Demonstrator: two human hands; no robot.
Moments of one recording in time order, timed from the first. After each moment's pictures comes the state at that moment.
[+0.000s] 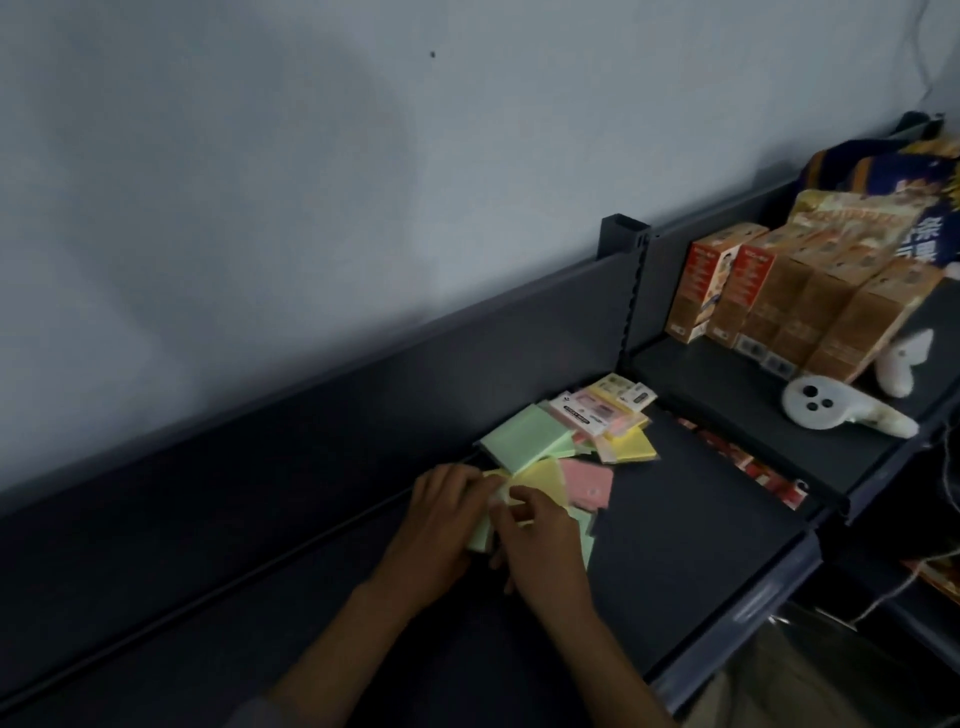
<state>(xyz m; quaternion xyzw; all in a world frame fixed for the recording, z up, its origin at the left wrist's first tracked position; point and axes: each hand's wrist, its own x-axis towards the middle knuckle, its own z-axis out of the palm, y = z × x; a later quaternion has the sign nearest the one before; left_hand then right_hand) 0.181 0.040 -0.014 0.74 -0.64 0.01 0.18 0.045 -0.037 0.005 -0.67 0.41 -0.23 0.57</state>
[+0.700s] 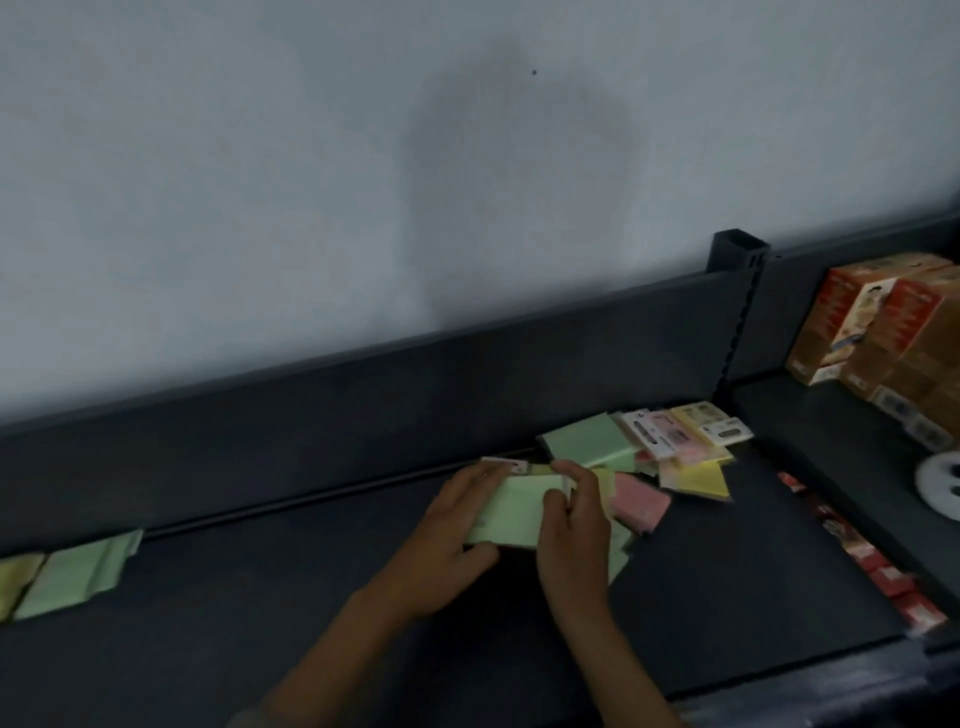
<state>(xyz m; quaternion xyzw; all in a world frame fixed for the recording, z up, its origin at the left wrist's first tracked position) 0.125 0.090 0.016 0.79 -0.48 -0.14 0.34 0.028 -0.044 0.018 -0.66 0.30 -0.31 0.62</state>
